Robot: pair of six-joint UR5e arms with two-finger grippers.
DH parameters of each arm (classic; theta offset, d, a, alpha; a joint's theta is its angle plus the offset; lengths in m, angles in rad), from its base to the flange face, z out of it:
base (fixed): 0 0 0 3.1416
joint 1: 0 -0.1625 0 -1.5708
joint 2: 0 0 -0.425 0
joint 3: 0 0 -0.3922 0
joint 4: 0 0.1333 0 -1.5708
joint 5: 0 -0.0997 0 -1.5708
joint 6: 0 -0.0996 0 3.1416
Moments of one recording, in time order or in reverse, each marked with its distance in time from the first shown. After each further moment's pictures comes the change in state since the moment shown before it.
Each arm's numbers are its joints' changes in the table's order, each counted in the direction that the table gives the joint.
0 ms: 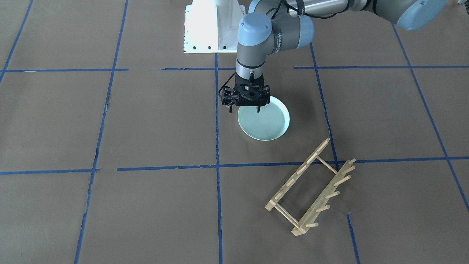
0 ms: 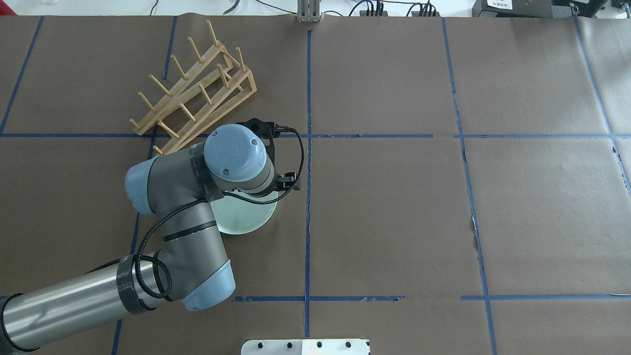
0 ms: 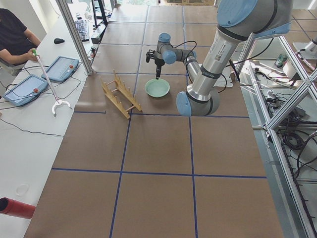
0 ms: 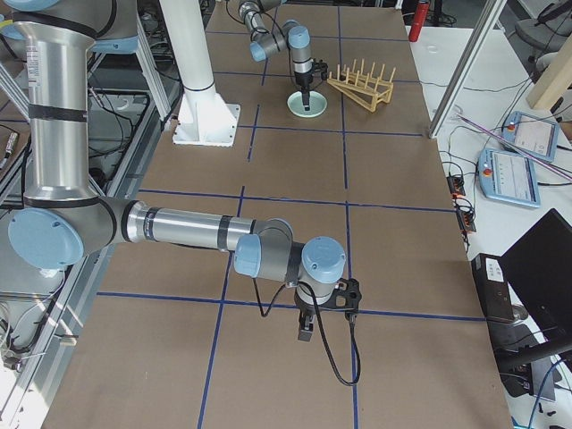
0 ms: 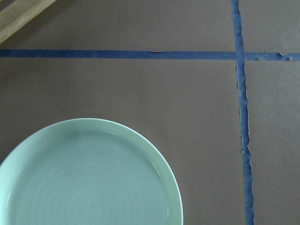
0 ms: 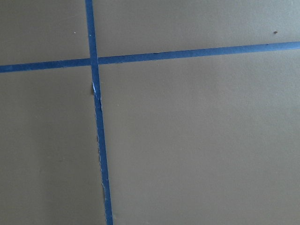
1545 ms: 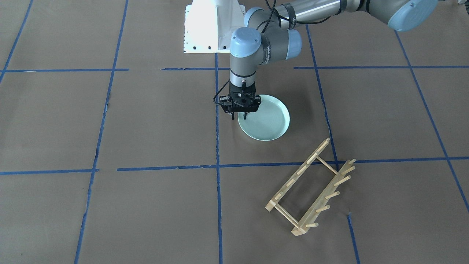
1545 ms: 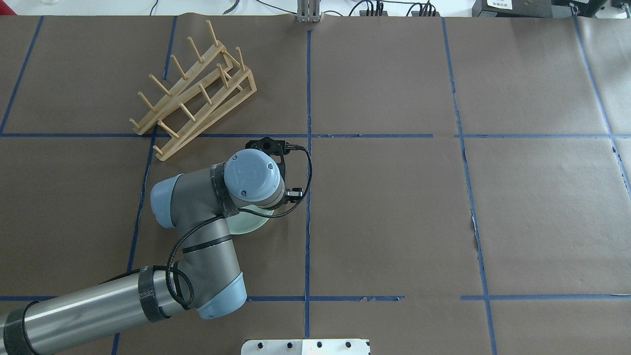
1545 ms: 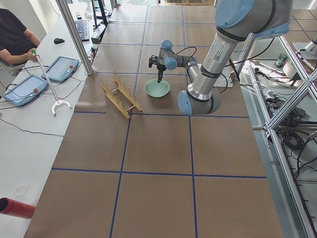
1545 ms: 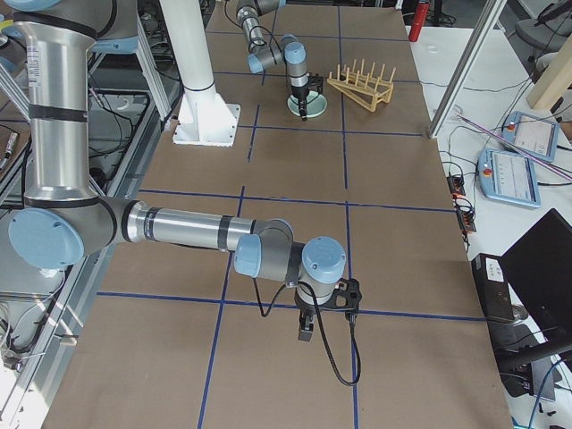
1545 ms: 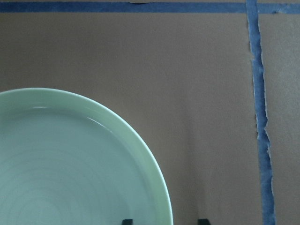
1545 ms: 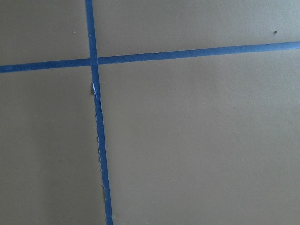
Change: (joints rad) left arm -0.042 -0.016 0.100 -0.088 -0.042 0.013; right arm 0.000 0.000 0.000 0.000 0.000 0.000
